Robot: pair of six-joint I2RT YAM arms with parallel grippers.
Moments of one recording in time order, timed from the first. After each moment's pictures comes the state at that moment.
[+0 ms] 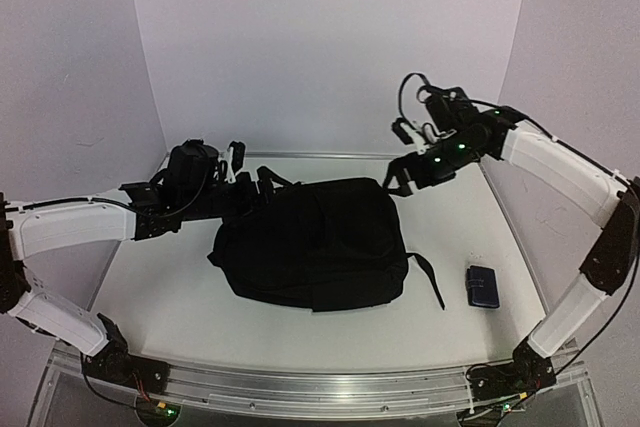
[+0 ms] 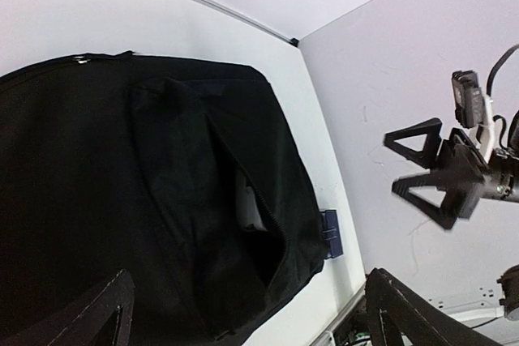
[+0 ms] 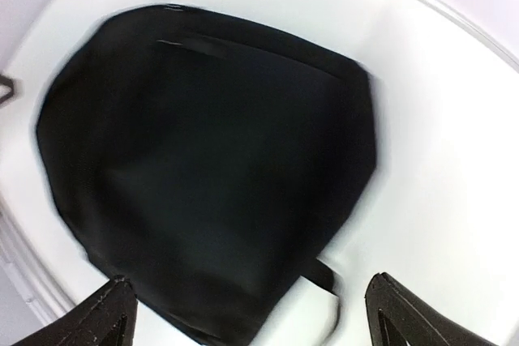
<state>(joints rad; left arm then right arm) -0.79 1.33 0.93 0.01 0.12 -0.88 0.56 1.62 1.58 -0.90 -0.12 0.04</state>
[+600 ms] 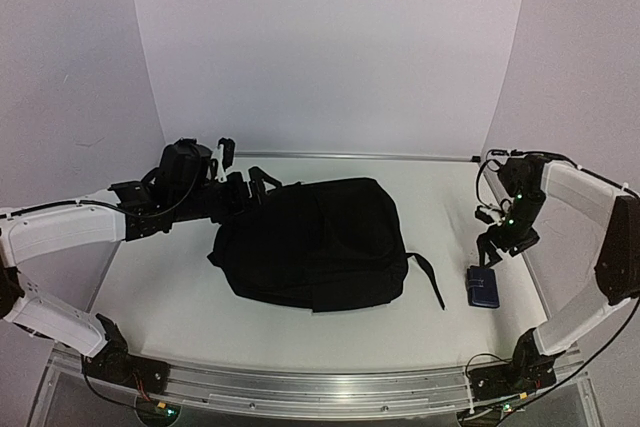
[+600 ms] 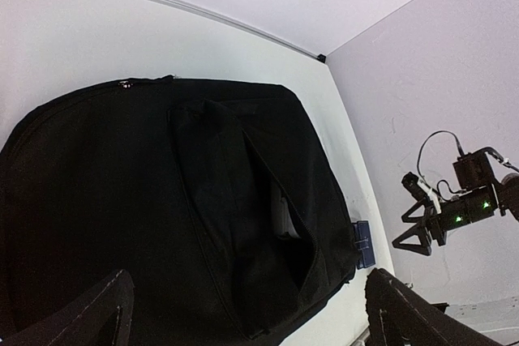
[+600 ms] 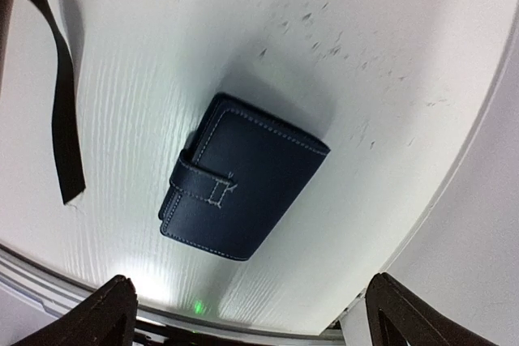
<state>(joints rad) -0.79 1.28 0.92 -0.08 0.01 -0.81 0.05 1.49 1.13 -1.20 0.01 -0.32</state>
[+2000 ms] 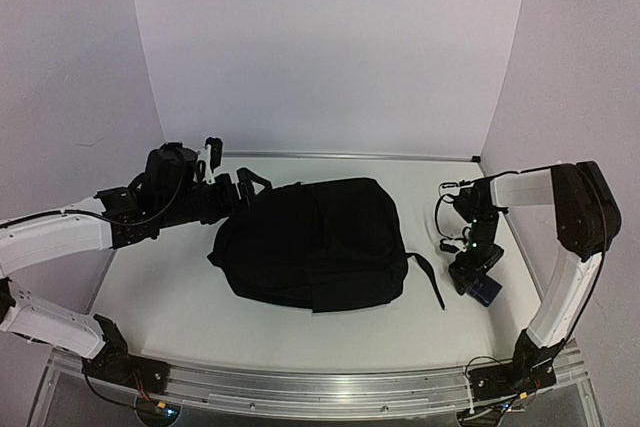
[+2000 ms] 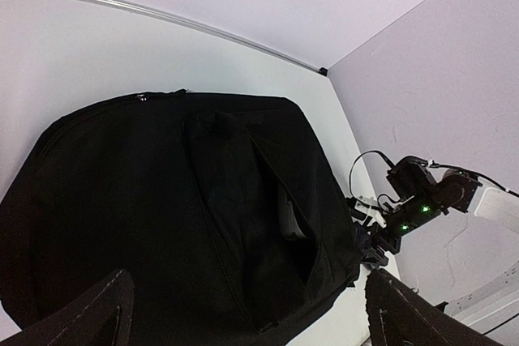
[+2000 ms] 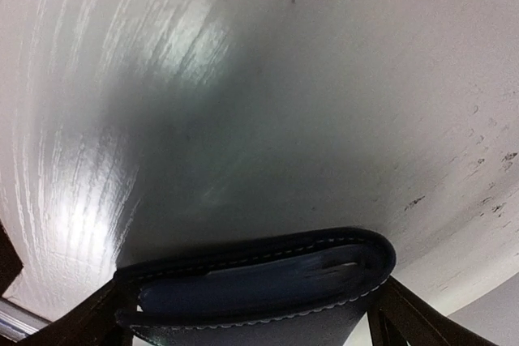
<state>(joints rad) -0.79 1.18 0.87 -0.08 -0.04 -0.78 0.19 1.85 1.10 -1.01 0.09 -0.41</state>
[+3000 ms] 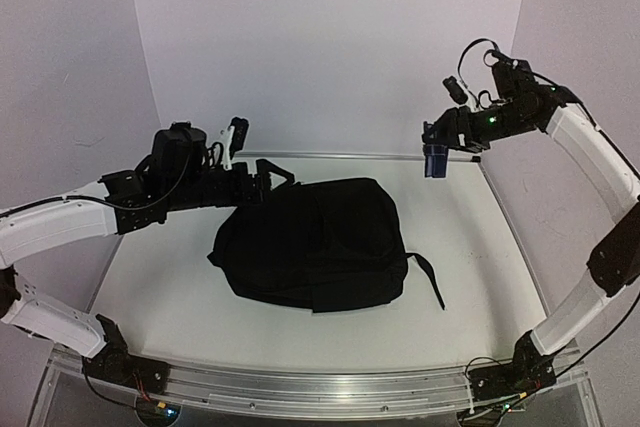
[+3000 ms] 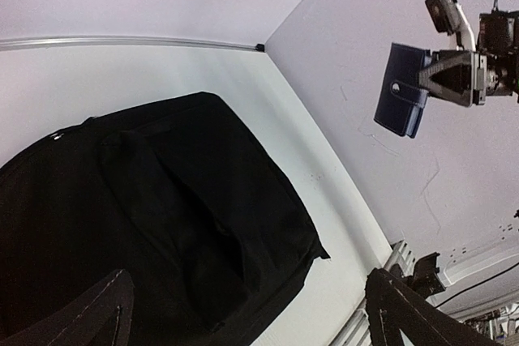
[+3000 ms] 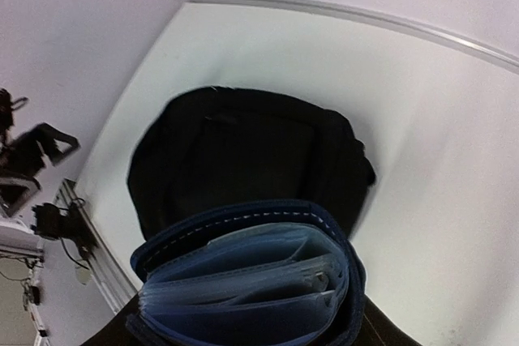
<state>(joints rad) -0.84 1.25 1.02 -0.10 0.10 -0.61 0.24 1.57 1.73 -0.97 -0.61 0.06</state>
